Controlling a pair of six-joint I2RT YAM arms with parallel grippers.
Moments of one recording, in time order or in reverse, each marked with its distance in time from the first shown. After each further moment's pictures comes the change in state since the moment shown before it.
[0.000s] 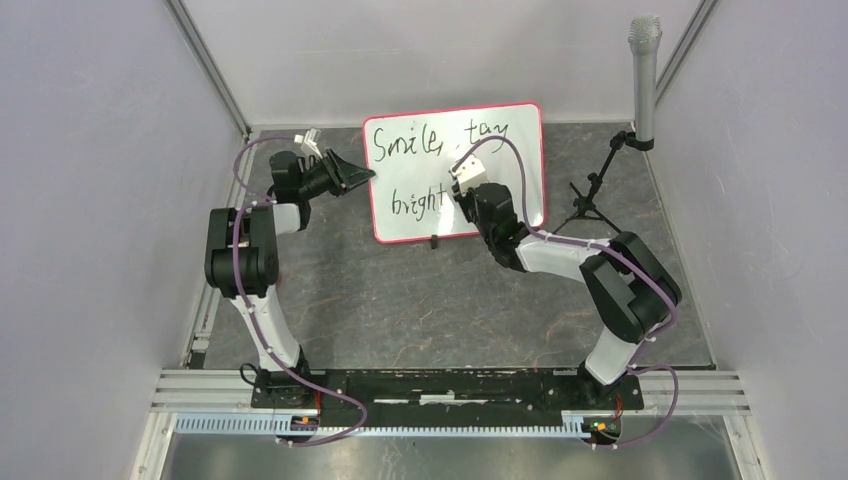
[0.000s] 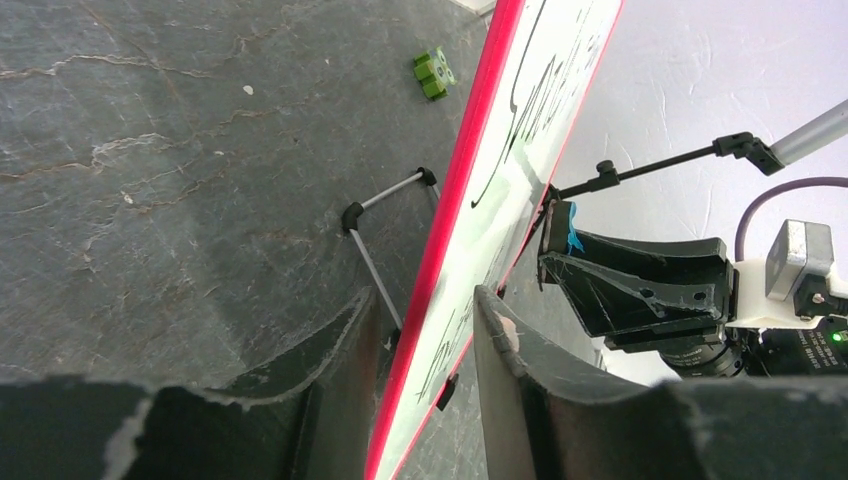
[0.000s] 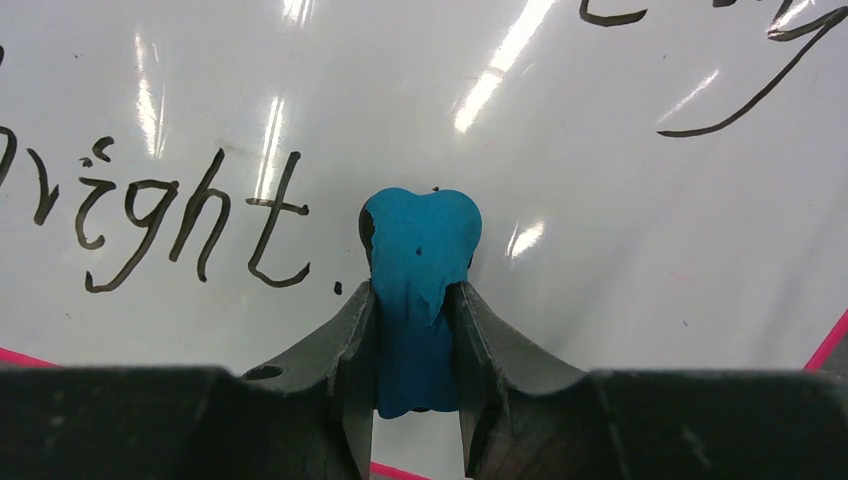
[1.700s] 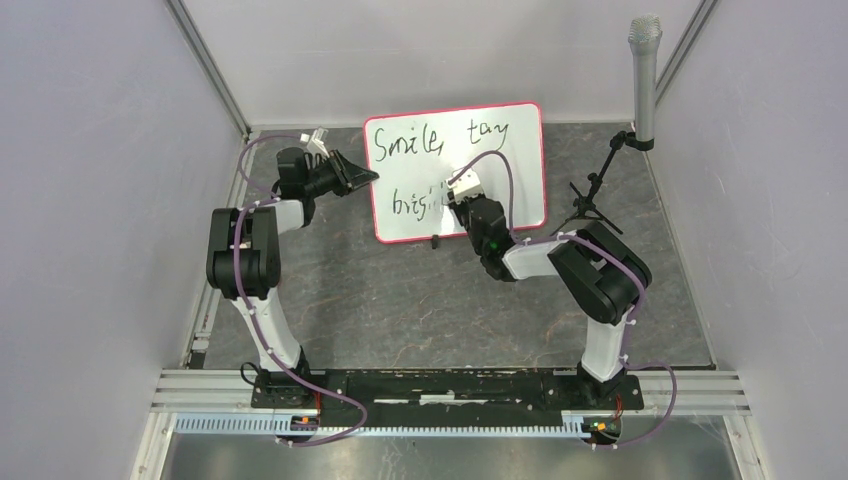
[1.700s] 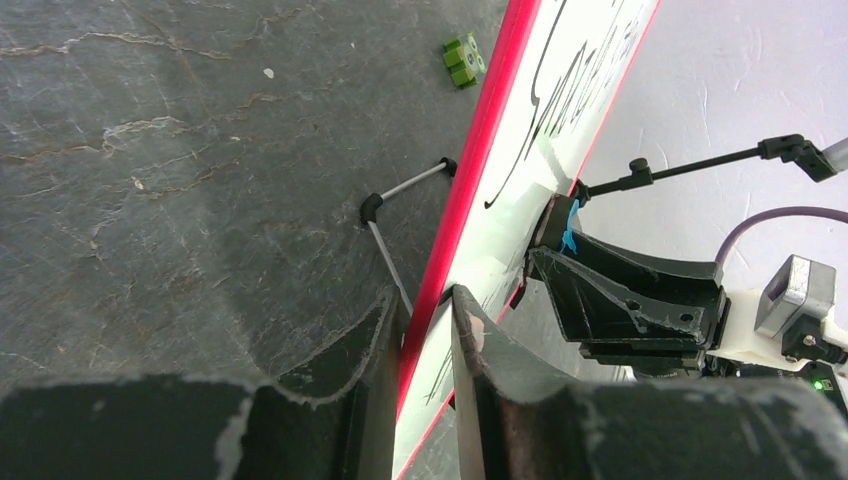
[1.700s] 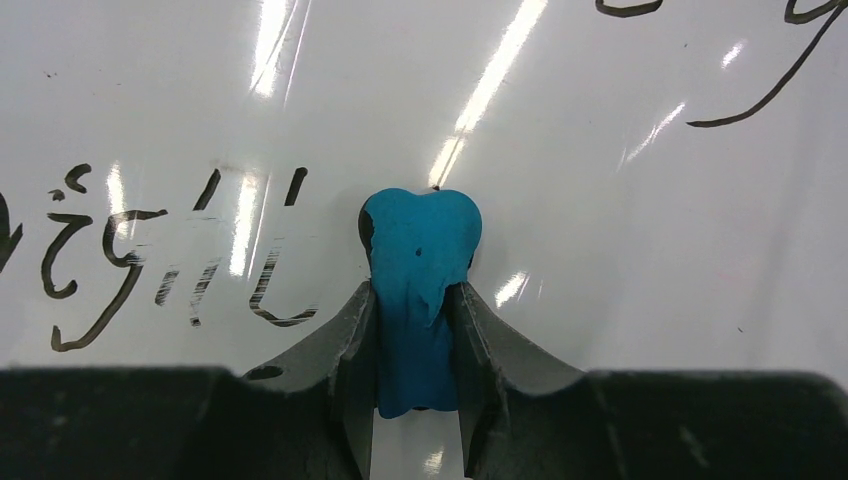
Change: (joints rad) left arm -0.041 -0.010 0.035 -0.147 -0.060 0.077; right arm 0.032 0.173 -0.055 0.372 0.097 -0.046
